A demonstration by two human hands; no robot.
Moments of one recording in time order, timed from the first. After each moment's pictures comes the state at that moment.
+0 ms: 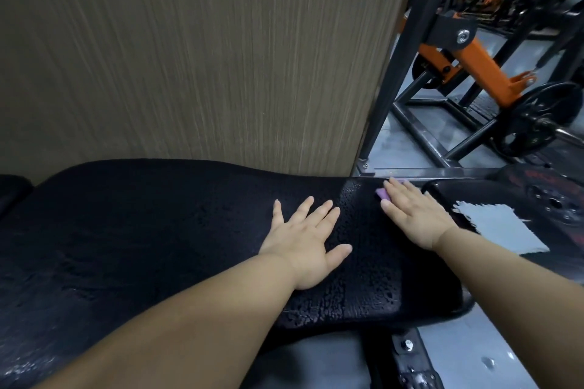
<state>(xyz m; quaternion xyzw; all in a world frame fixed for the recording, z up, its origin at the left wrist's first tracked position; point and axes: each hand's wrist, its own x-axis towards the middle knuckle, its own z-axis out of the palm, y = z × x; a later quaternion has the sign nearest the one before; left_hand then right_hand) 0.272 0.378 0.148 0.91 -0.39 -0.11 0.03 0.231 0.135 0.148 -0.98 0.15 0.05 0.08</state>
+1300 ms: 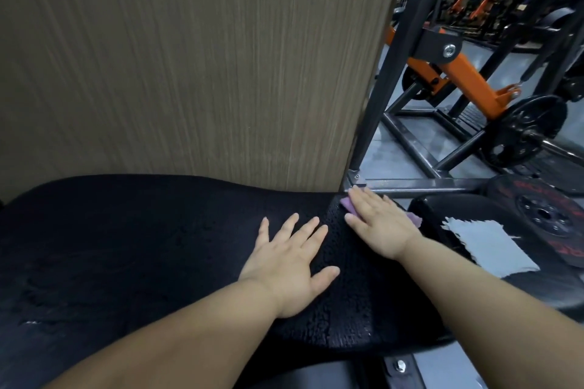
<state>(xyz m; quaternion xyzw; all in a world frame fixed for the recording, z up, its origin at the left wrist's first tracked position) 0.273 0.378 0.146 0.92 -0.39 -0.09 0.03 0.261 0.157 0.150 -0.99 0.08 0.04 0.06</state>
